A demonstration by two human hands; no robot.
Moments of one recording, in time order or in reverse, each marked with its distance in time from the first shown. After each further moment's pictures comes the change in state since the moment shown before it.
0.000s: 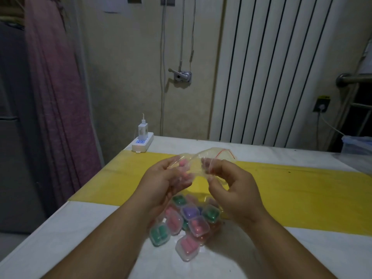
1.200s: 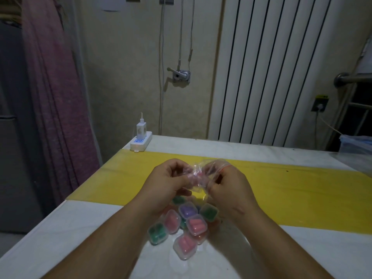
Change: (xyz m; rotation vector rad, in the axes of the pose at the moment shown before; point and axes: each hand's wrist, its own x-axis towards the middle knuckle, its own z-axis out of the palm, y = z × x) left_hand -0.010 -0.005 0.005 0.408 -0.097 0.139; right_hand 0.008 0.001 0.004 -0.238 -0.062 0.203
